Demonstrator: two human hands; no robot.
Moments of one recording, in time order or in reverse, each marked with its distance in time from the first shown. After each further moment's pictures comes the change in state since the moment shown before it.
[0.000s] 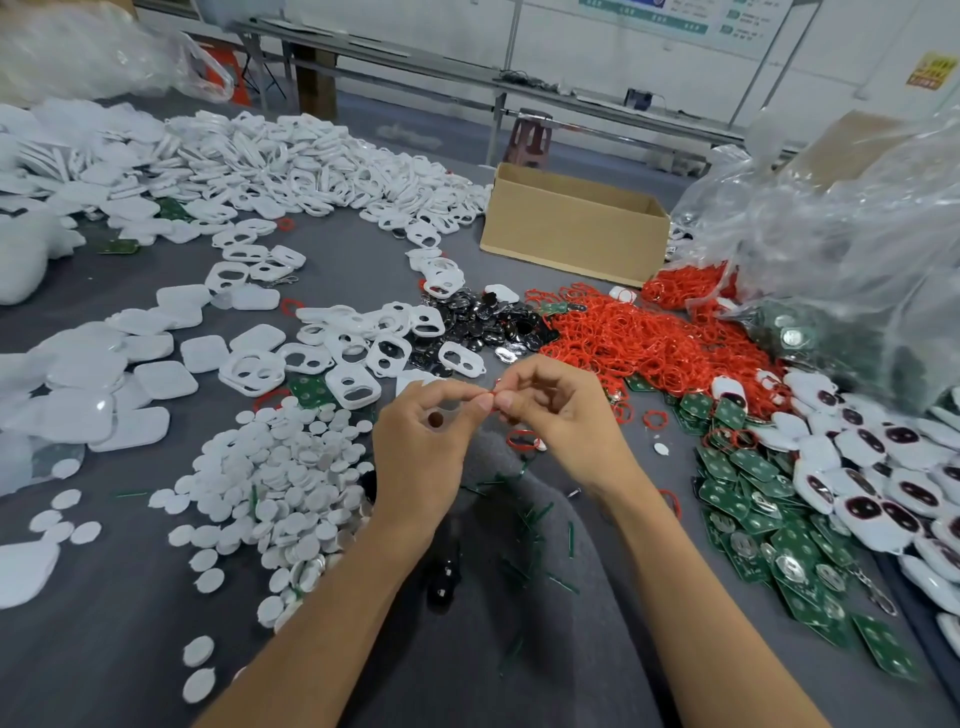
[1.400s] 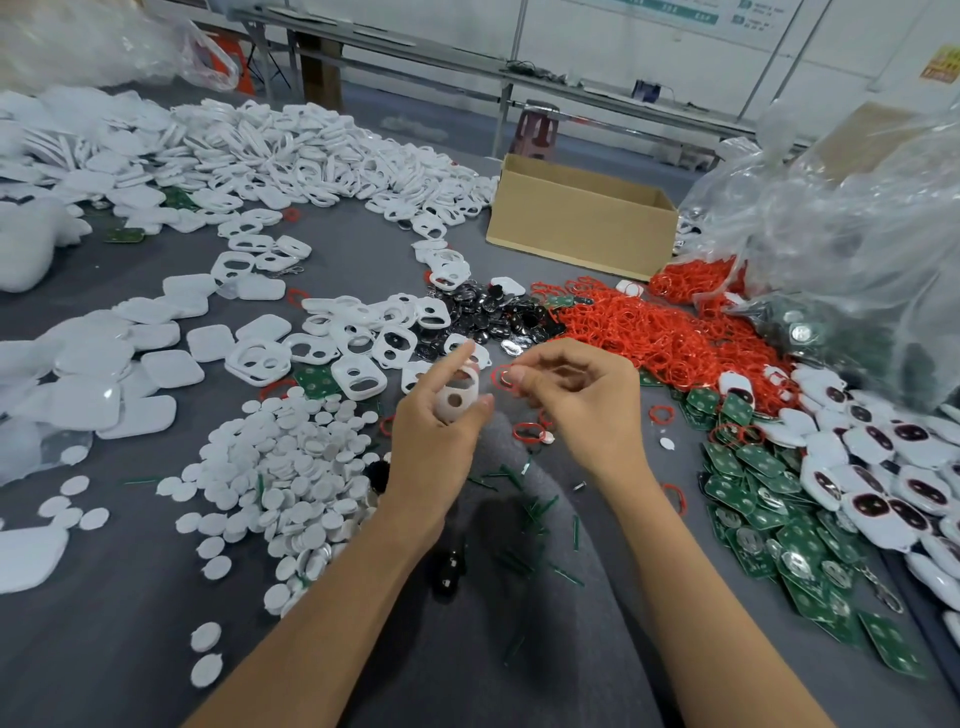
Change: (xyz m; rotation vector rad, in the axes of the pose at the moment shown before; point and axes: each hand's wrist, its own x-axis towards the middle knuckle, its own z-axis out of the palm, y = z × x) left_hand -0.002 0.001 0.000 -0.088 -0.075 -0.089; right_hand 0.002 -0.004 0.003 -0.188 0.277 -0.079
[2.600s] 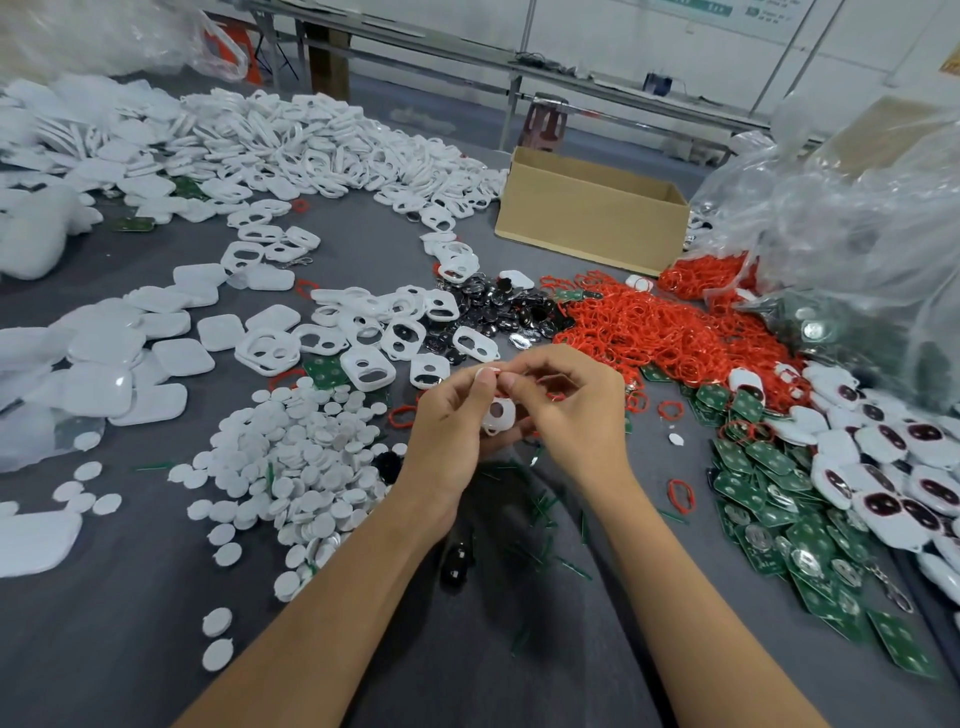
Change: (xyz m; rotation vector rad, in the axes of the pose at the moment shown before) left_hand 0.000 0.001 0.005 -0.313 -0.175 -0.195; right_hand -0.010 0.001 0.016 -0.146 0.045 -0.069
